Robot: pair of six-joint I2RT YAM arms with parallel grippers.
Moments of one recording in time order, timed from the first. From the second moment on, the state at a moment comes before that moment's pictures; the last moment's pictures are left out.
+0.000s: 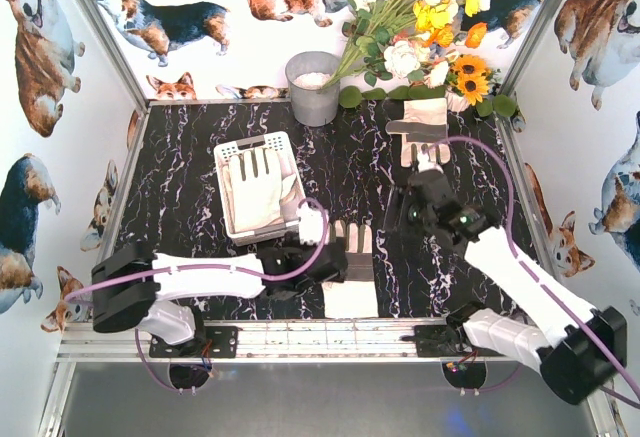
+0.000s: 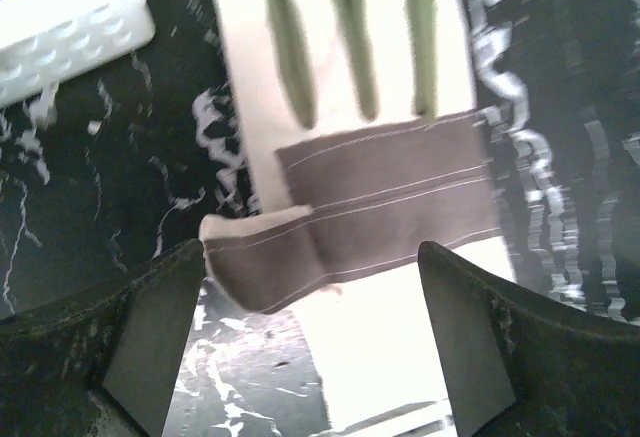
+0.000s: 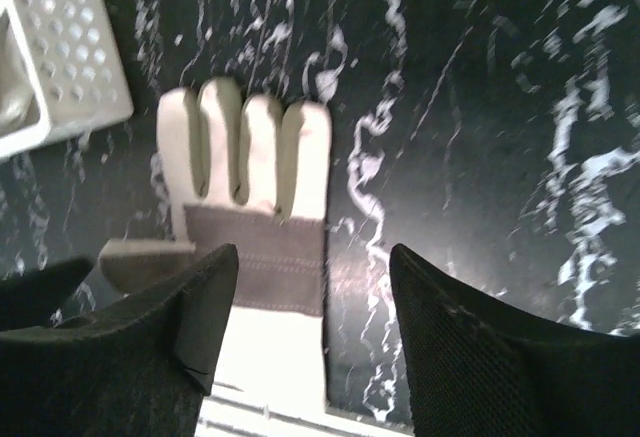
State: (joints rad) left arm -1.25 1.45 0.80 -0.29 -0.61 -0.98; right arm 0.51 1.01 0.81 -0.64 0.04 0.61
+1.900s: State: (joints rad) left arm -0.26 1.07 0.88 -0.52 -0.39 -0.26; right arm 0.13 2.07 1.56 -0.64 0.08 0.36
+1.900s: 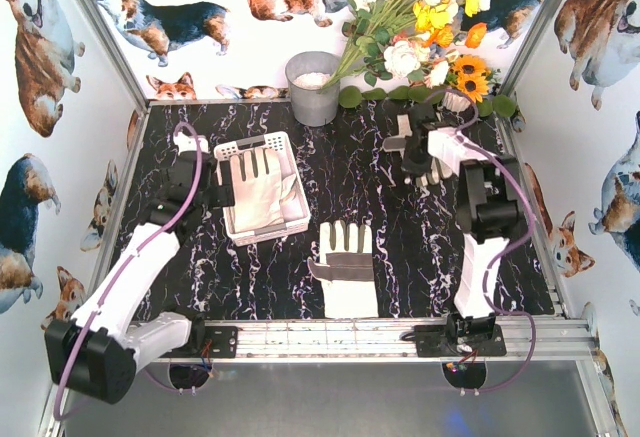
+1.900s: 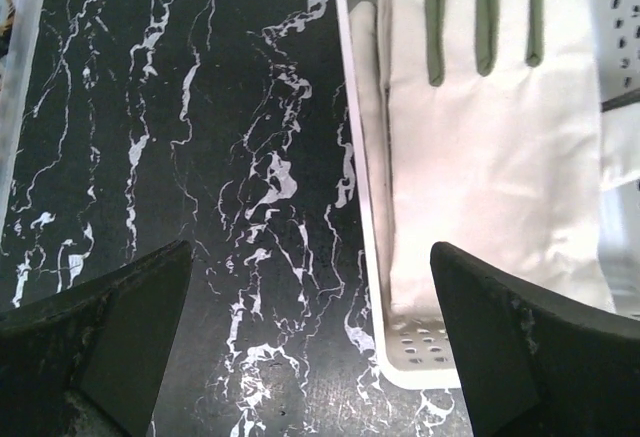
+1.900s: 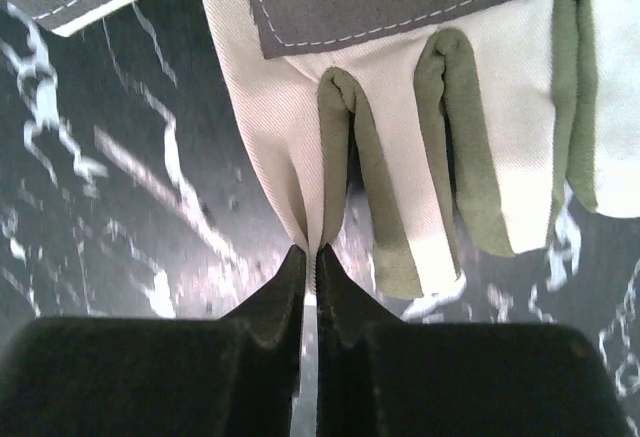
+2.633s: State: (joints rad) left arm -0.58 0.96 0.80 -0.23 0.15 -0.27; right arm 0.20 1.23 1.07 -0.68 -0.29 0.58
